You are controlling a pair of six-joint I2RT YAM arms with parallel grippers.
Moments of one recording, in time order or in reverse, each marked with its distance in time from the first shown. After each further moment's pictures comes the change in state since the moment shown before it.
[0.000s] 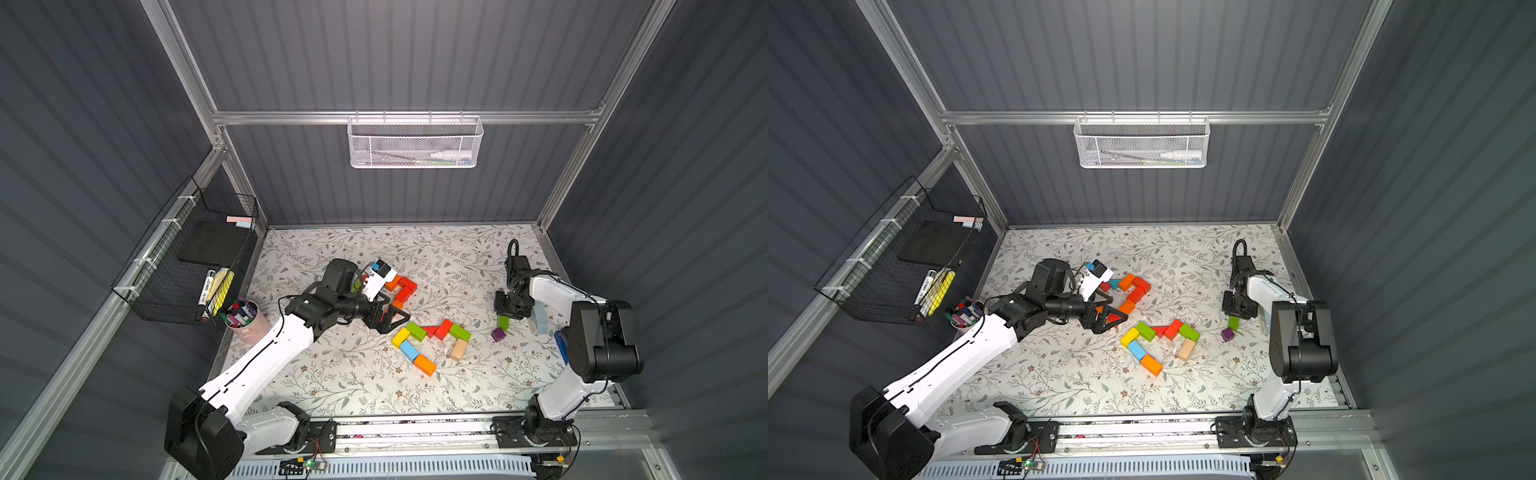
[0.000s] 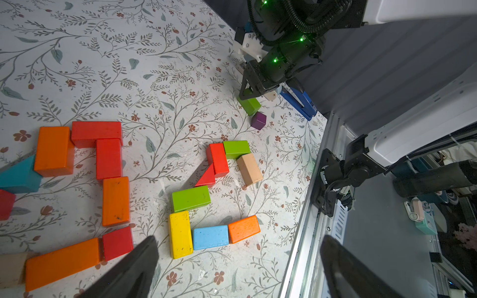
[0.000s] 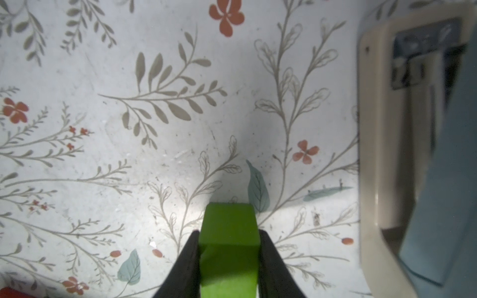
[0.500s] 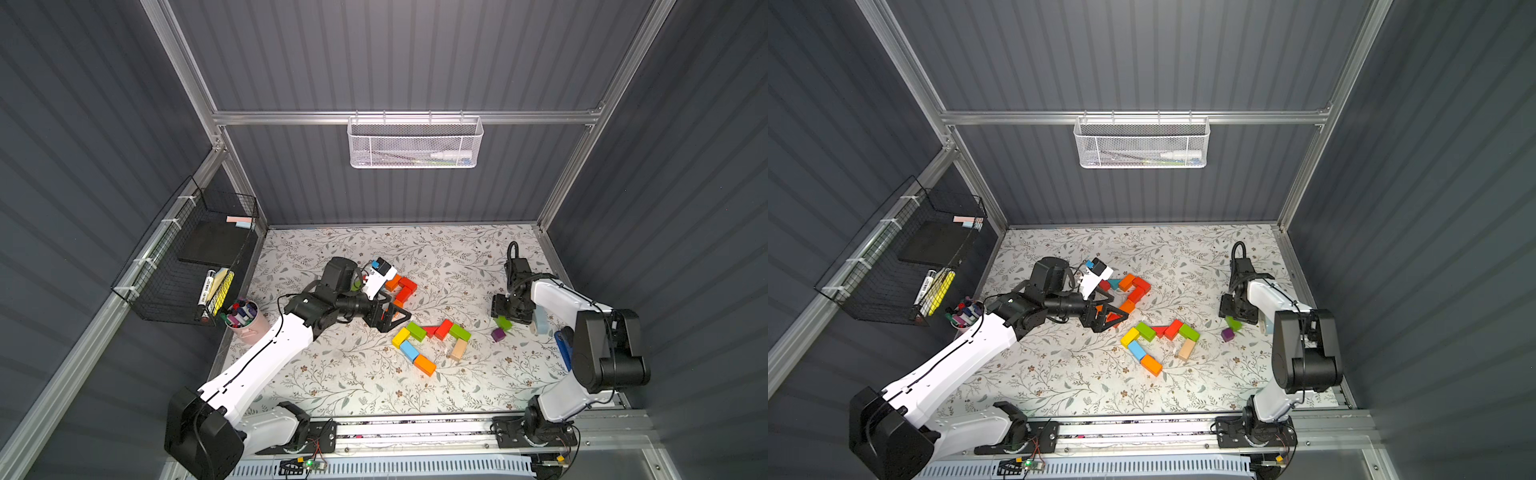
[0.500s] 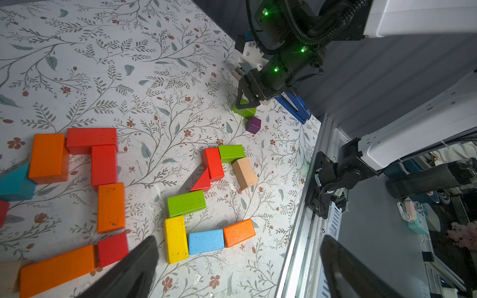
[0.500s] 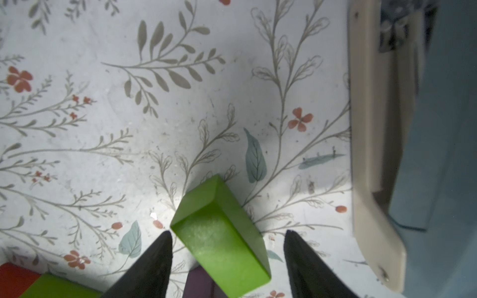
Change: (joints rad) left arm 0.000 0.000 0.013 0.000 0.023 -0.008; right arm 0.008 -0.021 -0.021 -0.031 0.010 0.017
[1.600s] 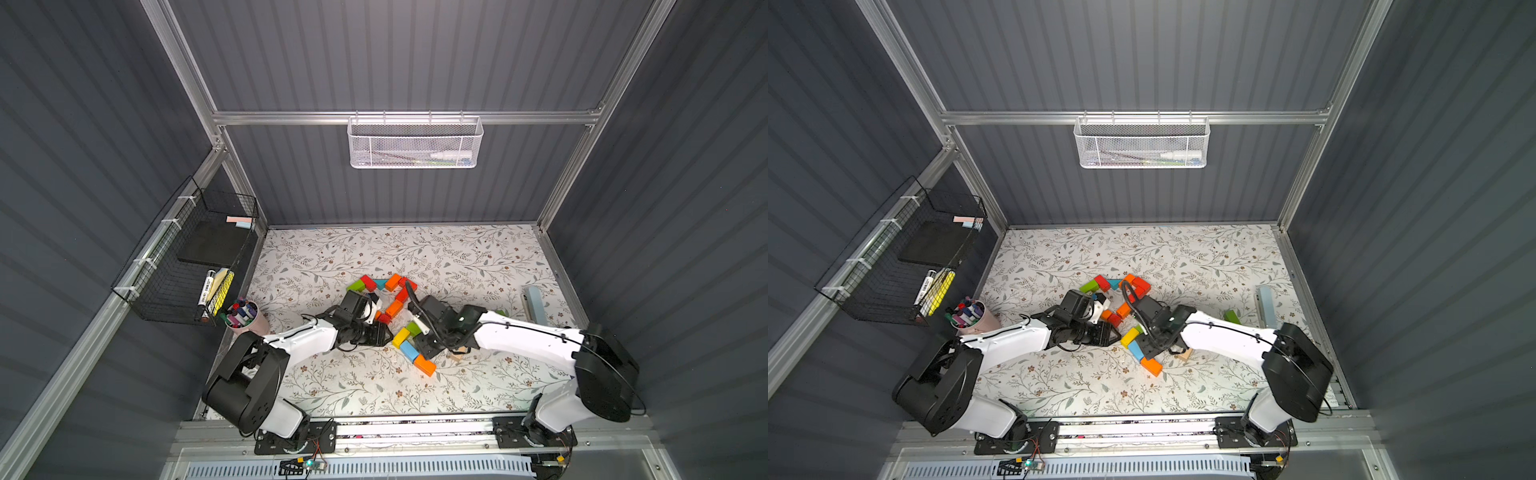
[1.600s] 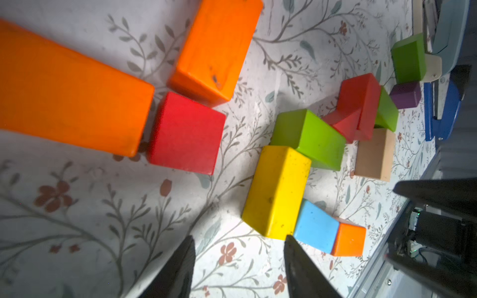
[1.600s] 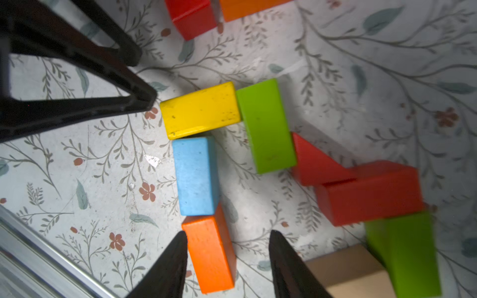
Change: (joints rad) left arm 0.011 0.249 -0.311 0.264 -0.249 -0.344; right arm 0.830 -0.183 -0.034 0.087 -0.026 0.056
